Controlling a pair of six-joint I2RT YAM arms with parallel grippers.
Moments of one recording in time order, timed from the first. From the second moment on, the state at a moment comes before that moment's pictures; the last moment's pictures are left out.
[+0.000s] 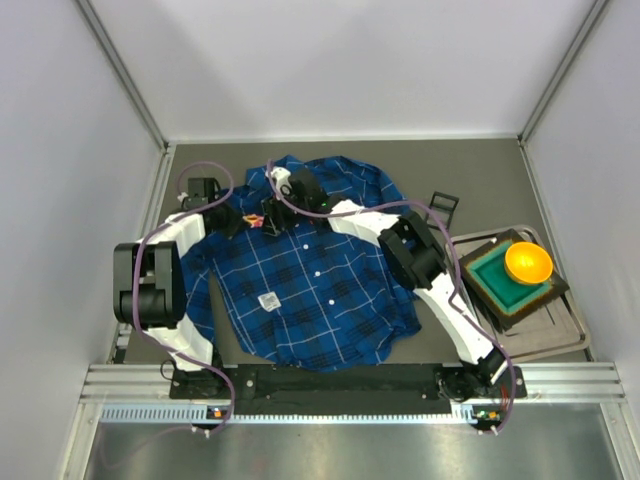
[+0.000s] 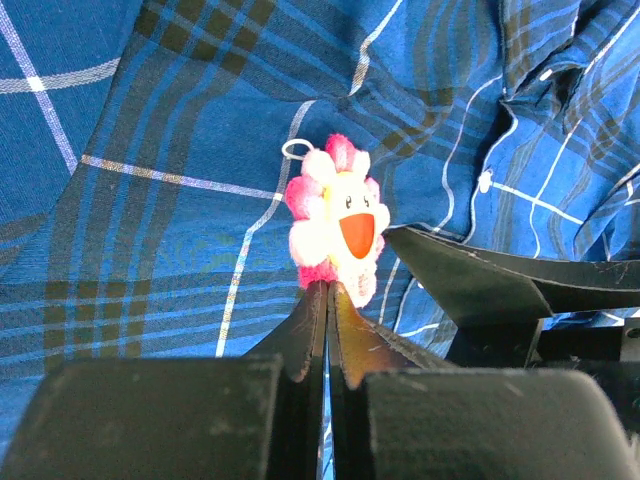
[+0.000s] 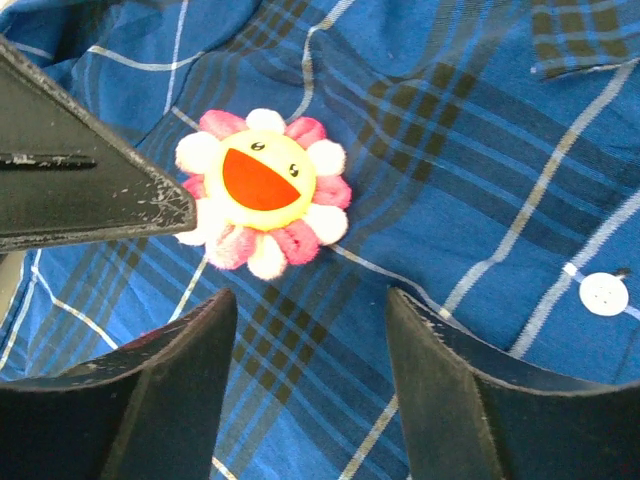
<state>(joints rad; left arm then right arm) 0.03 1.69 1.01 -0.21 0.20 -0.91 0.77 2.53 2.03 -0.05 -0.41 0.20</state>
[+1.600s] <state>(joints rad) 0.03 1.74 1.17 -0.42 0.18 -0.77 0.82 2.52 2.10 0.03 -0.35 0.21</state>
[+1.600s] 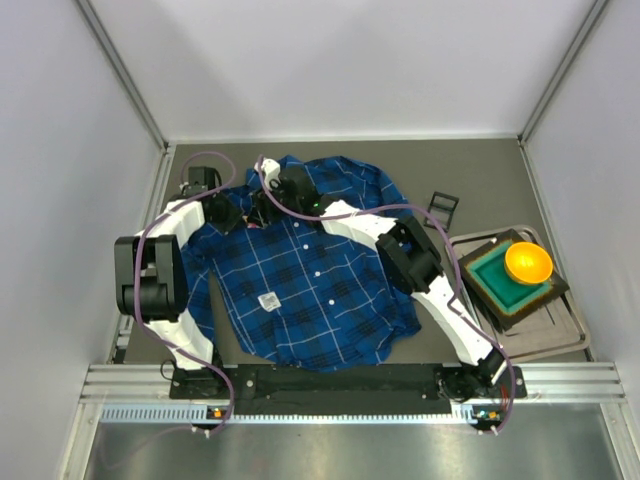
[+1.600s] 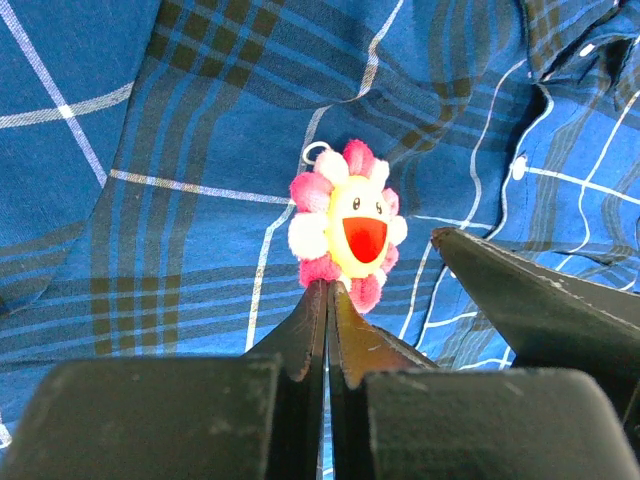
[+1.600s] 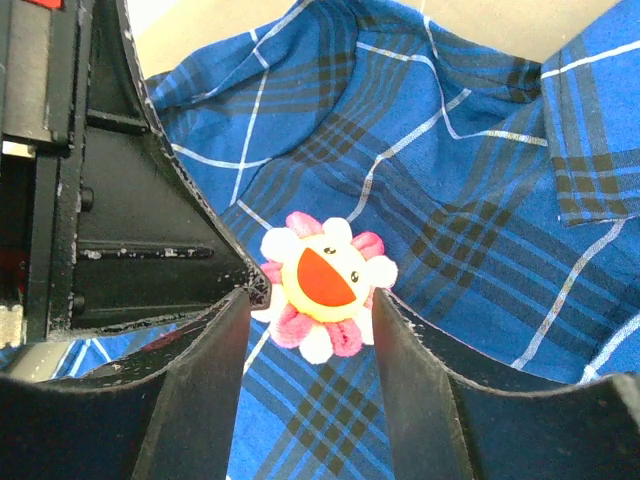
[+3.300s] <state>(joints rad) -0.32 1.85 1.30 -0.50 -0.46 -0.47 0.59 2.41 1.76 0.19 -0.49 0.63</state>
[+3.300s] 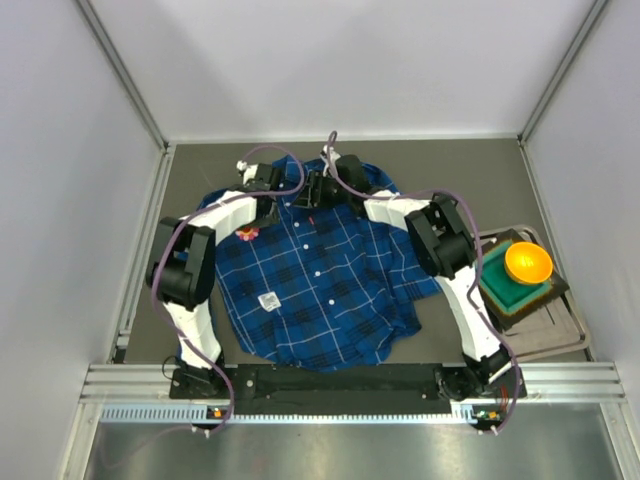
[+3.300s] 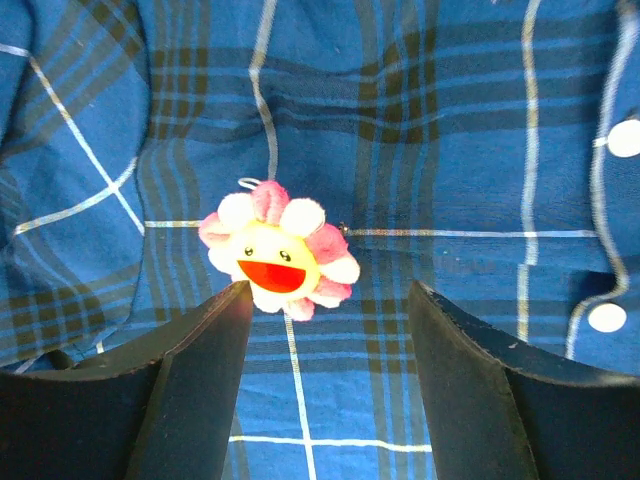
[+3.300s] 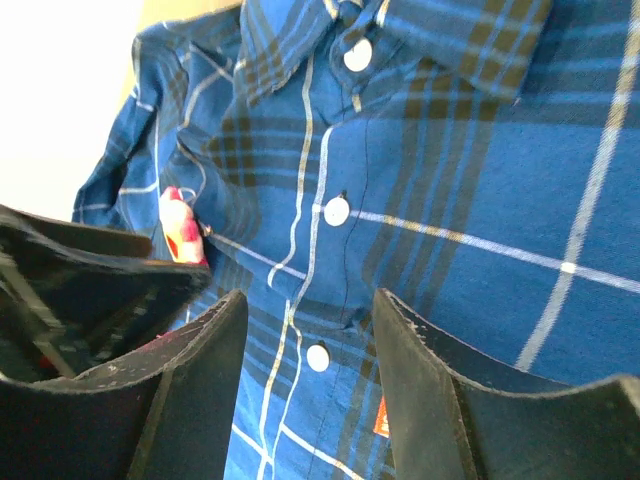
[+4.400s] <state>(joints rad) -0.36 2.00 1.40 -0.58 -0.57 -0.43 0.62 2.37 1.74 0.24 -0.51 0.63</state>
